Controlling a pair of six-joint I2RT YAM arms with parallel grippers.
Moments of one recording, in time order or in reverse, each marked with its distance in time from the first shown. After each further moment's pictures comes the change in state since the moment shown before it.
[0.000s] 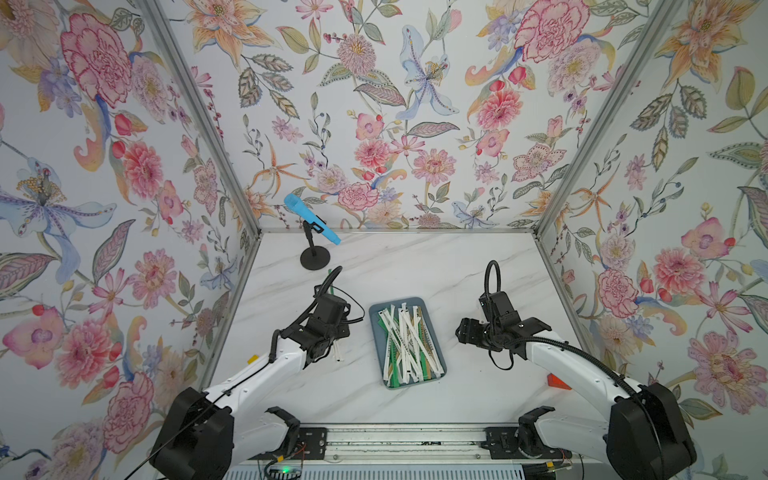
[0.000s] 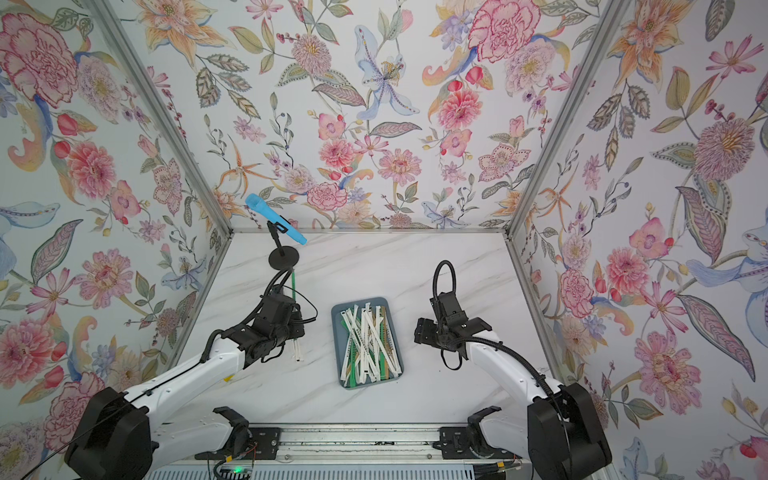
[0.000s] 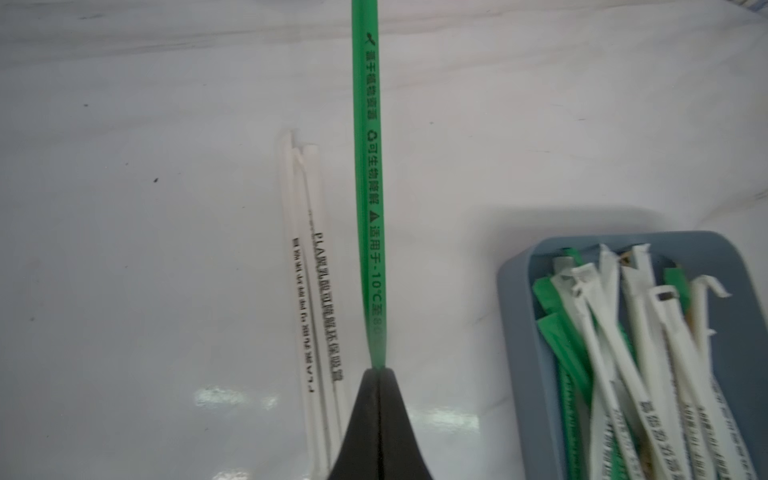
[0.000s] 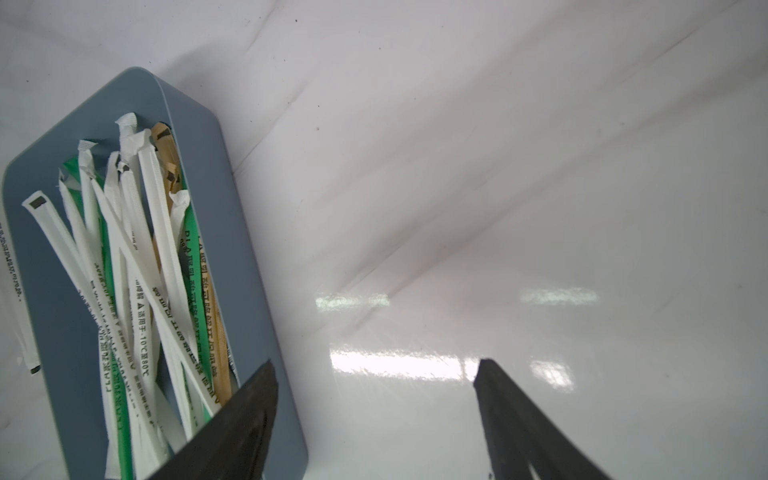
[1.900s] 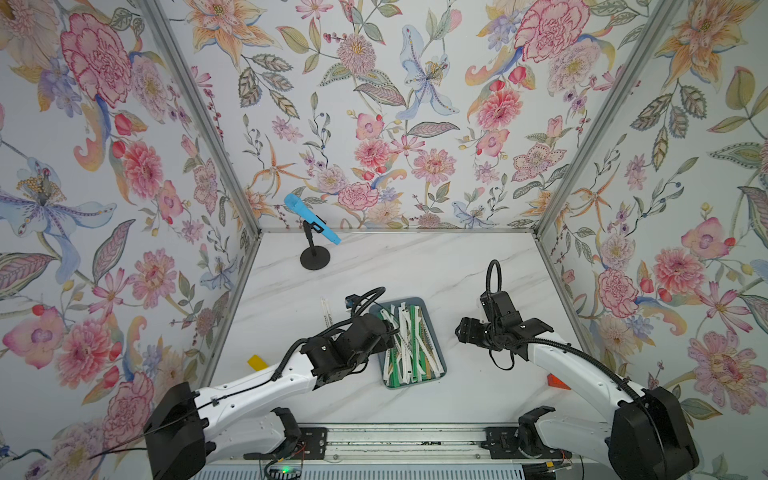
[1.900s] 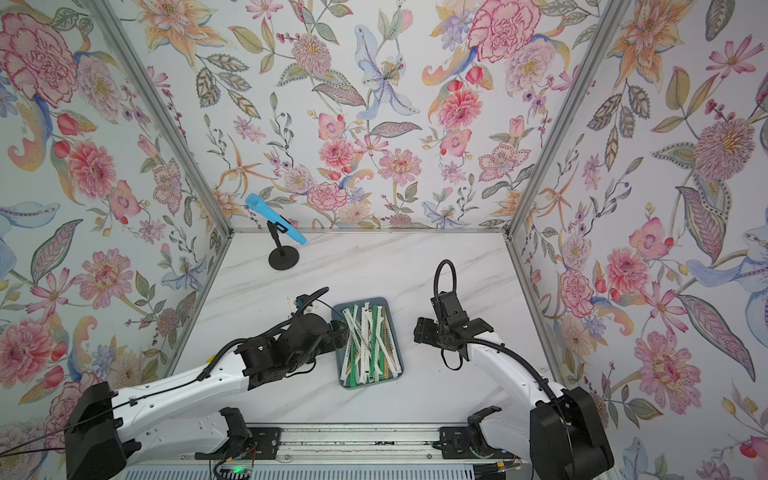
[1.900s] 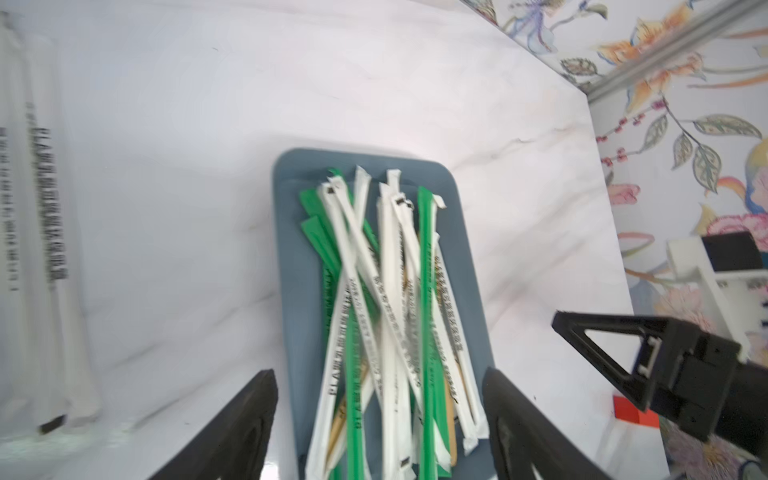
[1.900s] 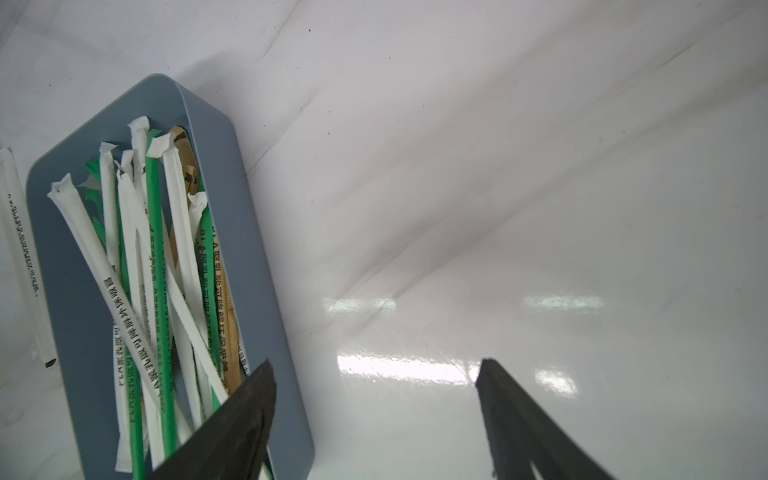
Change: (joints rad) left arm -0.302 -0.101 -0.007 -0.044 -0.099 -0.379; right arm 0.005 -0.016 0.000 0.000 -0.004 -0.003
